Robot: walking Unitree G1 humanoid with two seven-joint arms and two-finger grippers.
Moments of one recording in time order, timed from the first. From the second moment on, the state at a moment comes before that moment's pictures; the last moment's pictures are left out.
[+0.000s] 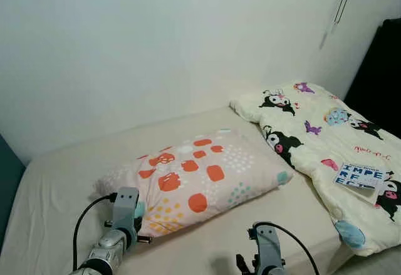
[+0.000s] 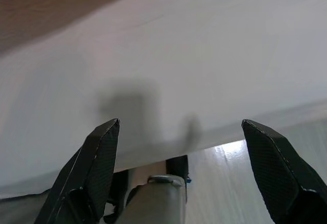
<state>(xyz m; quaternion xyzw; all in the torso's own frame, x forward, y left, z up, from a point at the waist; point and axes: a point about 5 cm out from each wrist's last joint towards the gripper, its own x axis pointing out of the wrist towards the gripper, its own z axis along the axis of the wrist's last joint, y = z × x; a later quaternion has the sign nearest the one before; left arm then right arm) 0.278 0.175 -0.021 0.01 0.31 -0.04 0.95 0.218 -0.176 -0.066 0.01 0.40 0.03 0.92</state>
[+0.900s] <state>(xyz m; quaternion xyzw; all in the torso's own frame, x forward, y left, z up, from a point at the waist) 0.266 0.173 -0.033 0.02 0.34 -0.03 0.94 0.214 -0.182 -0.067 0.00 0.41 0.02 0.91</state>
